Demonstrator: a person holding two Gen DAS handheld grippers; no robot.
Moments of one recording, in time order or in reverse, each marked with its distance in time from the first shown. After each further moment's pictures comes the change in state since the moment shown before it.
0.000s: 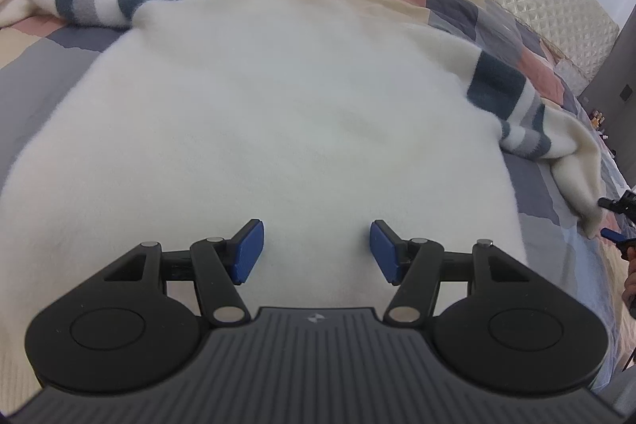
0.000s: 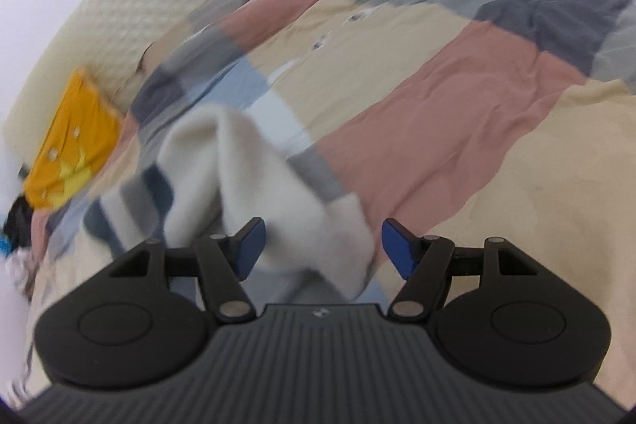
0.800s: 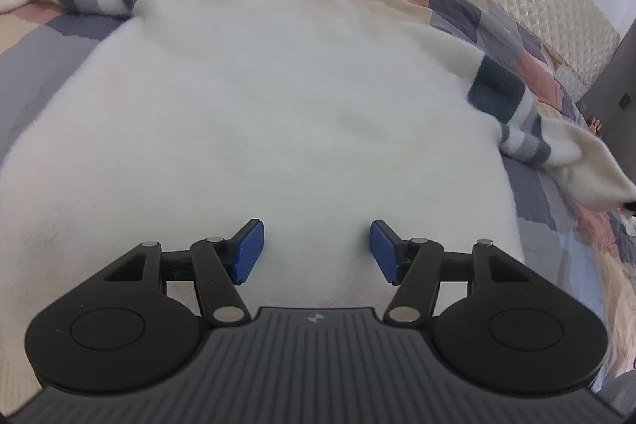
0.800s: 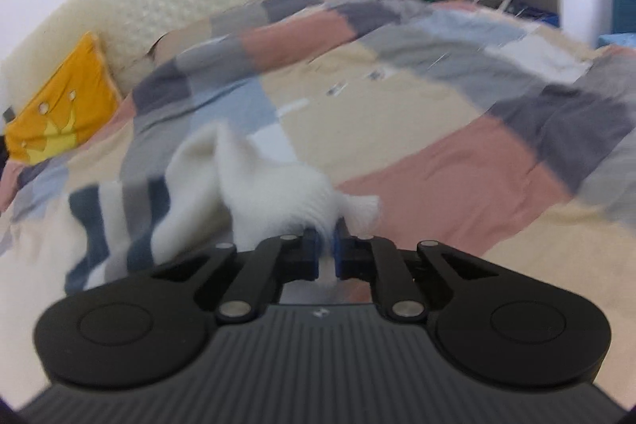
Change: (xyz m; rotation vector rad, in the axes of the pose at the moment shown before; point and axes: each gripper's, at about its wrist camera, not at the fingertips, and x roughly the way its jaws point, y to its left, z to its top) left arm 0.001 0.002 -0.003 -0.034 0.012 -0.014; right arm -0.040 0.023 0.046 -0.196 -0.111 -0.119
